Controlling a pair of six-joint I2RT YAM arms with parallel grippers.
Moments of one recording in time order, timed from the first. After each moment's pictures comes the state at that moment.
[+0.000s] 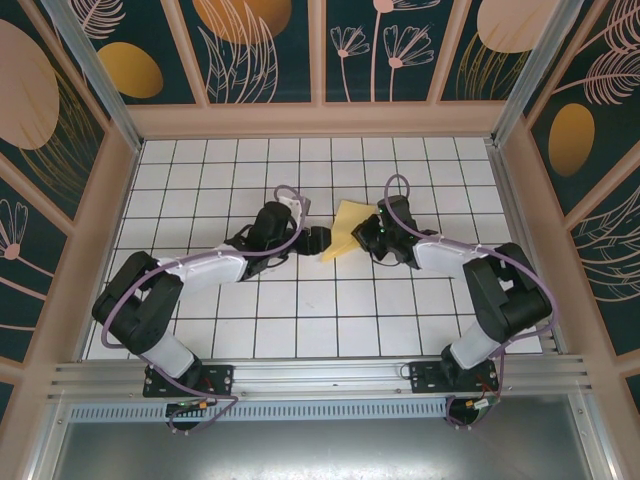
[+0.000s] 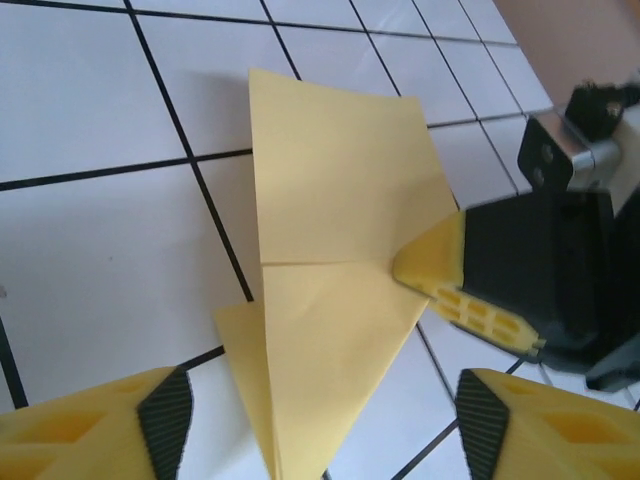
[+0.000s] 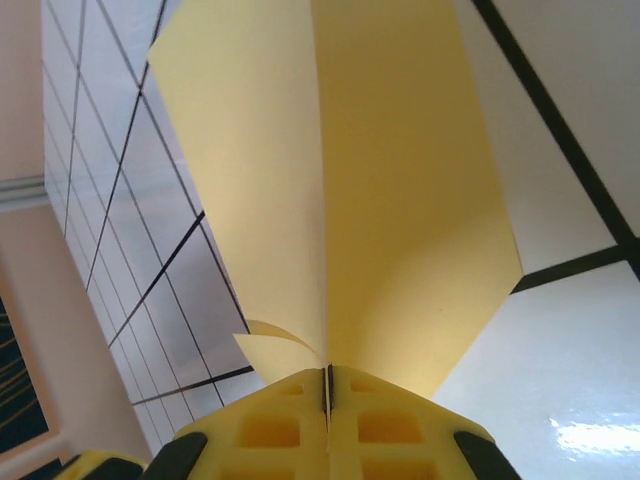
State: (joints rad) left arm -0.66 1.60 0.80 0.23 0.21 -0.53; right arm 0.48 1.60 0.77 0.06 -0.27 1.25
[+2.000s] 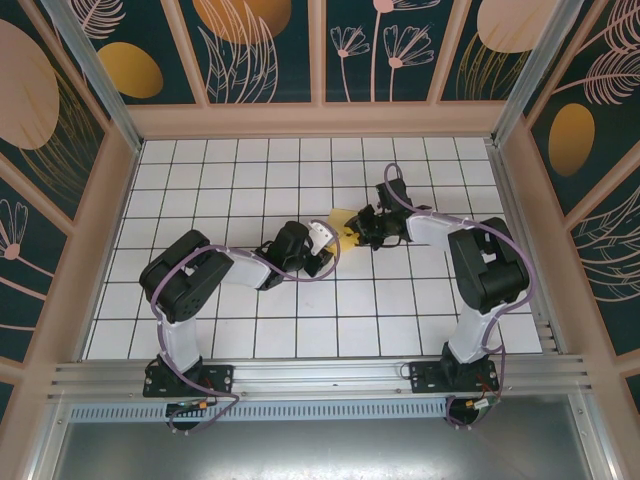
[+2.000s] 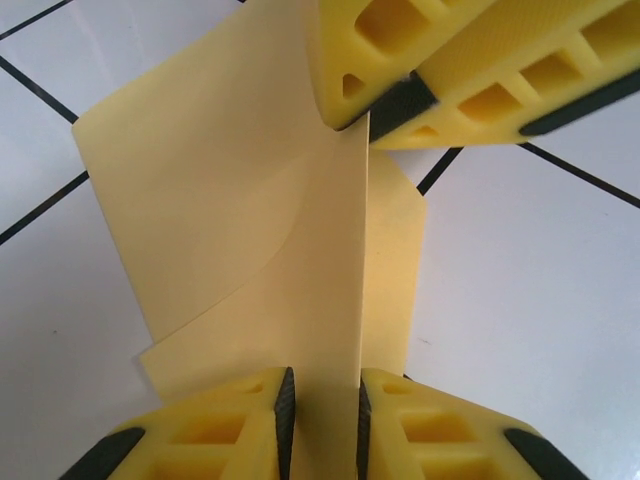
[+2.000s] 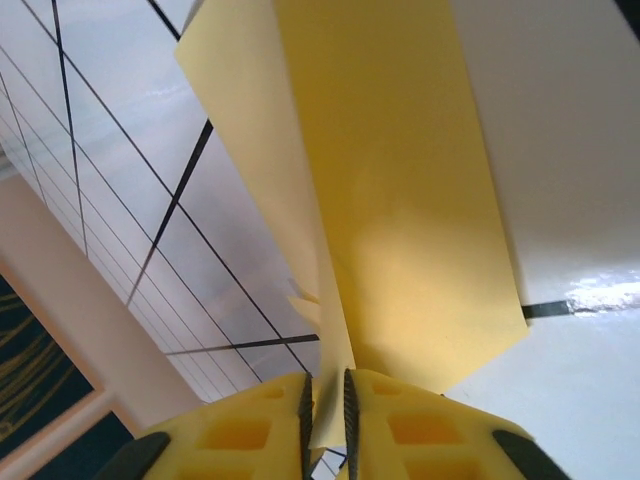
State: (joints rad) left arm -0.73 1.90 0.79 0.50 0.13 0.08; right arm 0.40 1.81 1.02 -0.16 -0.54 1.26
